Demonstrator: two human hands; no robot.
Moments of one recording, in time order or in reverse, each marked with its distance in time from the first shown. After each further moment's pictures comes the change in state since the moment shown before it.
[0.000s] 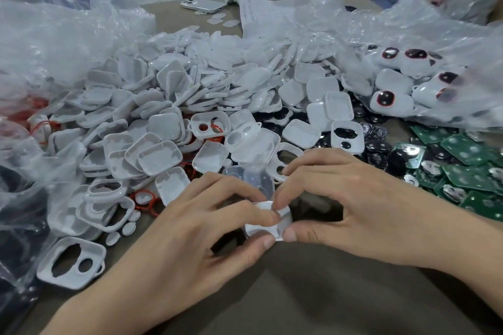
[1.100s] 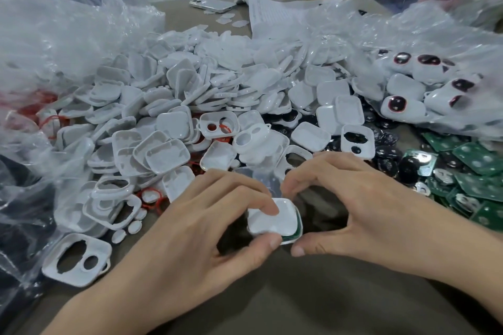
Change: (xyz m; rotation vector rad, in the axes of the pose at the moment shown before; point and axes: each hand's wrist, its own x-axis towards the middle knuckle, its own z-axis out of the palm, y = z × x) left_hand -0.001 0.004 -0.003 -0.034 0.063 -0.049; right_hand 0.001 -0.004 0.002 0.029 0.016 0.058
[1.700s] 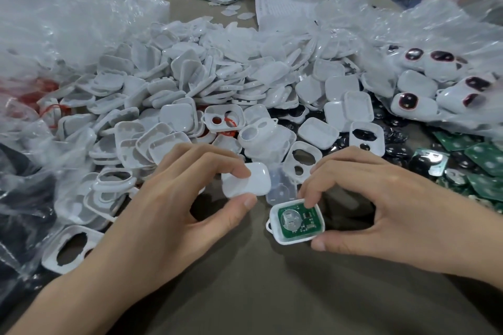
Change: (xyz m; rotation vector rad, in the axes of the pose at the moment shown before) left_hand -0.002 -0.021 -0.006 0.011 0.169 -0.088; right_hand -0.006 0.009 -0.007 -0.003 -0.010 -0.033
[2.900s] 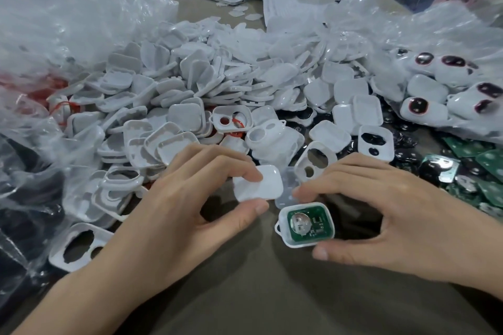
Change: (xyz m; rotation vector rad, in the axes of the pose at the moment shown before) left_hand 0.001 -0.004 0.001 -0.012 -0.001 0.033; right_hand 0.002 -0.003 0.001 -0.065 0.024 -0.057
